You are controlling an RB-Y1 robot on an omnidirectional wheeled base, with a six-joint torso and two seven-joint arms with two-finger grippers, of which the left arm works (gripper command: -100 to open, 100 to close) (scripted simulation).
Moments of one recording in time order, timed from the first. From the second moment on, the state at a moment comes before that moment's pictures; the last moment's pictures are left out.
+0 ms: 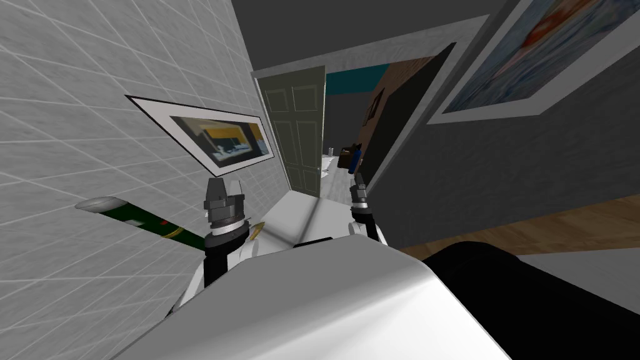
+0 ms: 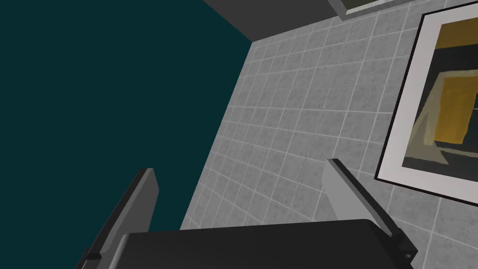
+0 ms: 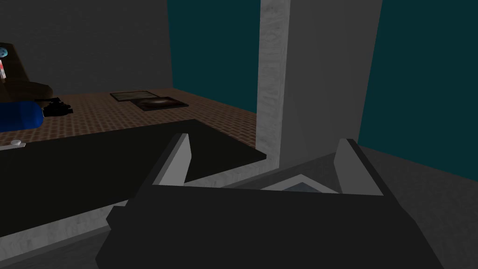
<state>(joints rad) 0.48 0.02 0.07 -2.28 -0.11 -0.65 -0.16</state>
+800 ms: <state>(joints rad) 0.41 0.05 0.04 -2.11 -0.07 -0.66 -0.16</state>
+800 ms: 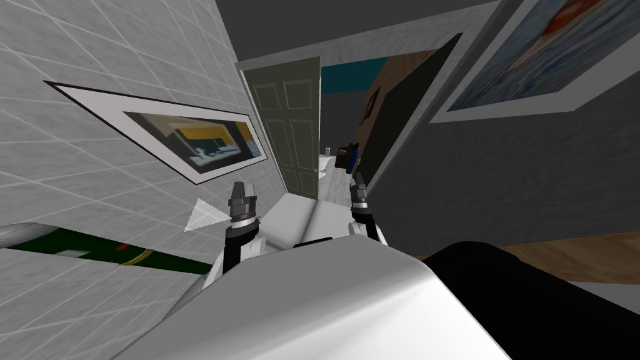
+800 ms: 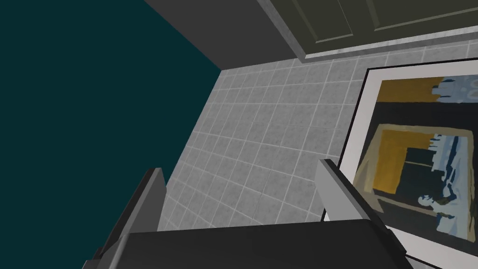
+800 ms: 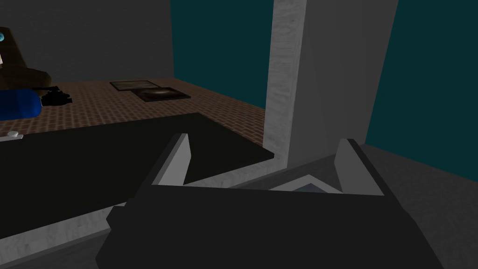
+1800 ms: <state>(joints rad) 0.33 0.08 0.00 -1.88 -0.02 -0.68 -0.15</state>
